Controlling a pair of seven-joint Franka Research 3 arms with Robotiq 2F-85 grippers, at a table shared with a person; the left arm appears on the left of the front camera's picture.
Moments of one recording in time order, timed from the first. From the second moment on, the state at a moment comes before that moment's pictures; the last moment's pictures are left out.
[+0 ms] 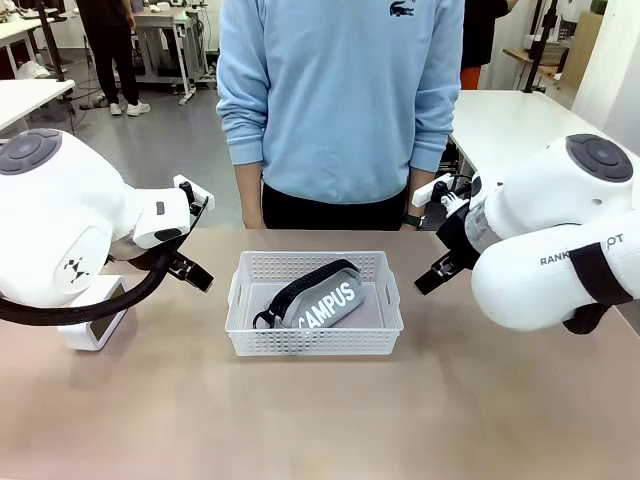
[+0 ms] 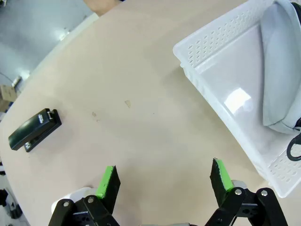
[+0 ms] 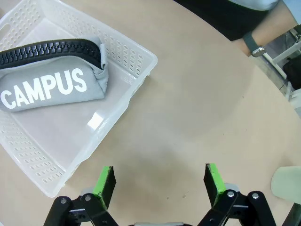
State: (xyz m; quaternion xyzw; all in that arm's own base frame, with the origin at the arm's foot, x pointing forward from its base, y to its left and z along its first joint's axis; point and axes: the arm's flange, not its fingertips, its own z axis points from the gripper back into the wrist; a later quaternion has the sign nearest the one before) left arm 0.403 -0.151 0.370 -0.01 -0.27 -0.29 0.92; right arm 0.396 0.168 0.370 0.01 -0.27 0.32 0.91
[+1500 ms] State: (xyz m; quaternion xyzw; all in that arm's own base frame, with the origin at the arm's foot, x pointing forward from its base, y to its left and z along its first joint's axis) left arm 0.348 -0.051 0.499 -0.22 -0.29 -0.37 0.86; right arm 0.349 0.037 0.488 0.21 -0.27 0.32 0.88
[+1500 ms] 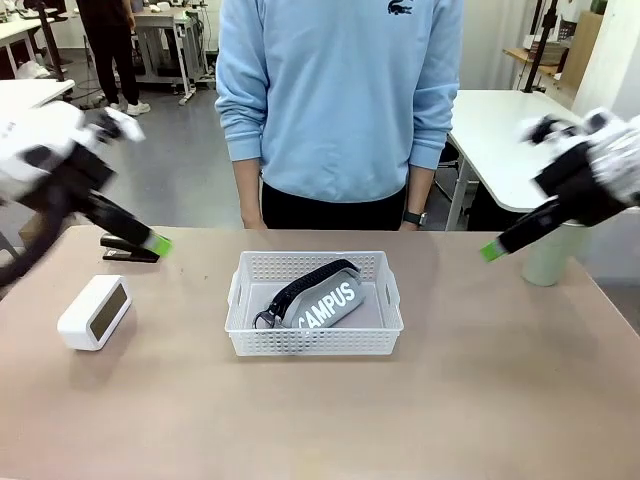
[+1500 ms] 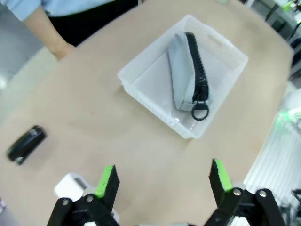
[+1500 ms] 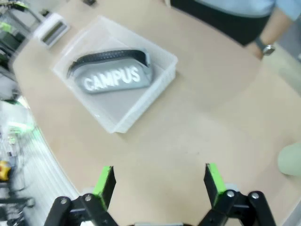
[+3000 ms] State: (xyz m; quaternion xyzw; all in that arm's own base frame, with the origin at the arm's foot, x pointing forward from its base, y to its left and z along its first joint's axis) left arm 0.238 0.217 0.451 -0.49 -0.46 -0.12 0.73; right arm 0.251 -0.236 0.418 0.59 -0.32 0.02 0.74
